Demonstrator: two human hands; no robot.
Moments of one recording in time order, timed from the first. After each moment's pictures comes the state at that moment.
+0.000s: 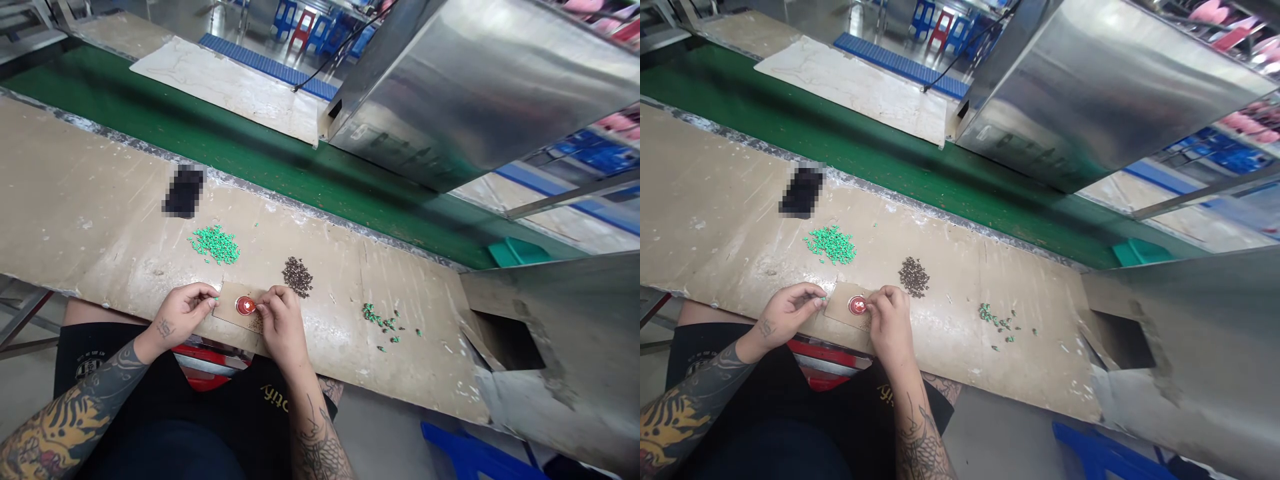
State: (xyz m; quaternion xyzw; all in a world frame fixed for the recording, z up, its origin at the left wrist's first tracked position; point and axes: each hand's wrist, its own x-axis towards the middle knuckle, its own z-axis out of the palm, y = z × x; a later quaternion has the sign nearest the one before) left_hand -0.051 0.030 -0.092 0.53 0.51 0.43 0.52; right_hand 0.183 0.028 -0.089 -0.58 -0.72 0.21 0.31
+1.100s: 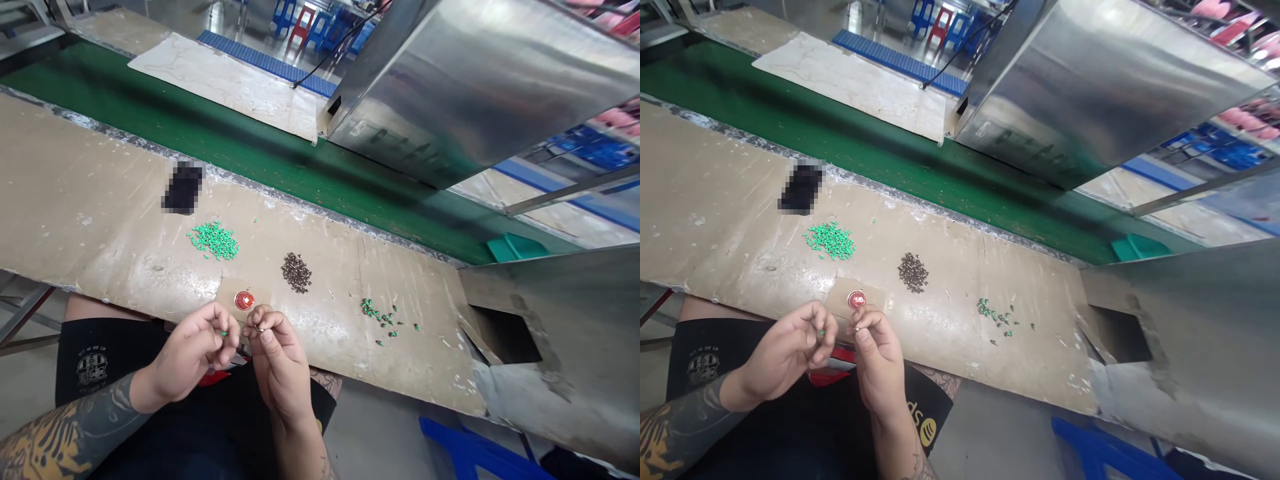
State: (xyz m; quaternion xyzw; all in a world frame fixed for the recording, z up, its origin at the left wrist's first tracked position) left_hand -0.018 -0.020 -0.043 0.23 0.31 0.44 0.82; right_hand 0.145 -0.028 -0.057 -0.39 -0.32 0.64 0.57
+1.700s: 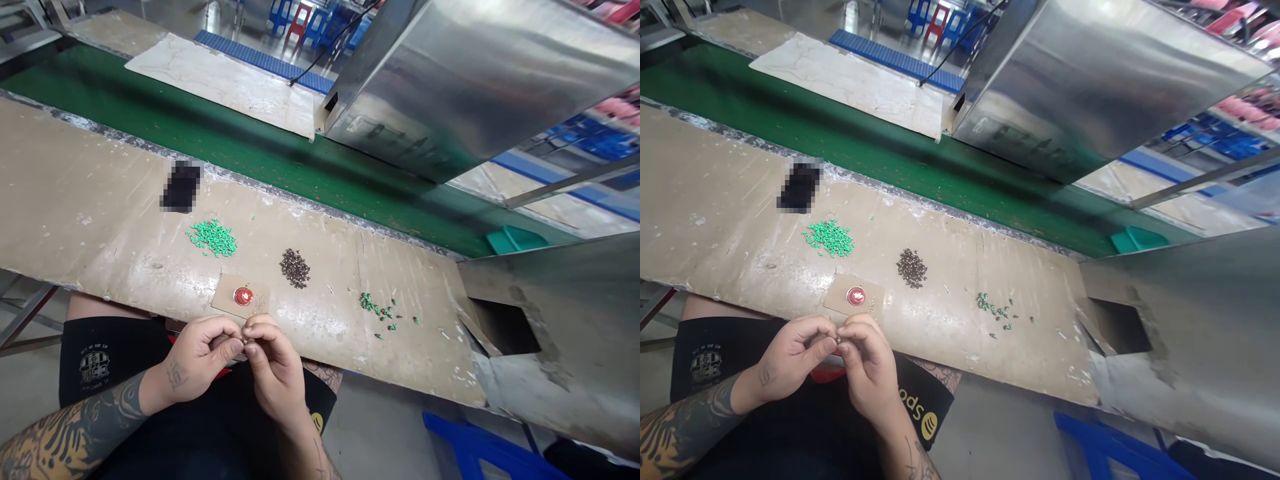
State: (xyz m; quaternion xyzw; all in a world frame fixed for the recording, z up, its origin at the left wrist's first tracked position) left_hand -0.015 -0.024 -0.043 0.58 0.41 0.39 0.59; right_hand 0.150 -0.041 -0.052 -0.41 -0.57 0.50 0.51
